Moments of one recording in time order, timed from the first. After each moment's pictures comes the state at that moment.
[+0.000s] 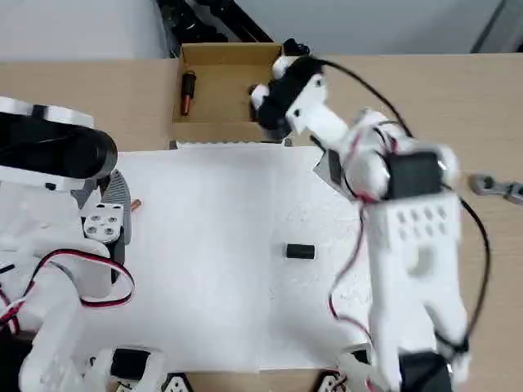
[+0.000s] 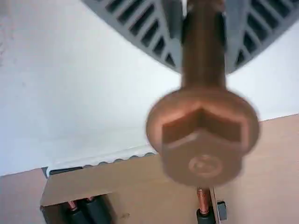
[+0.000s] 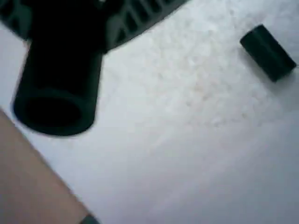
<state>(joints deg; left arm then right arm) 0.2 -49.5 -6.5 98.8 -2.0 -12.7 -23.2 -9.1 86.2 37.8</state>
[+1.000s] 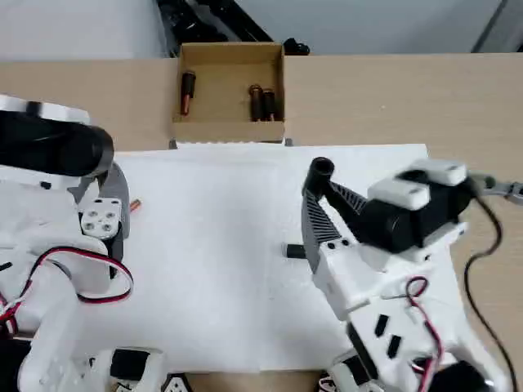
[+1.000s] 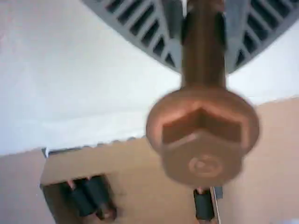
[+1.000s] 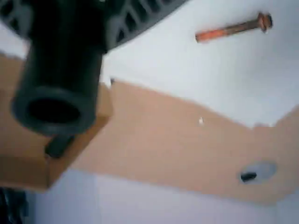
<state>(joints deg) 0.2 -49.5 -6.5 95.6 -2.0 -27.7 -77.4 31.7 65.5 -10.9</state>
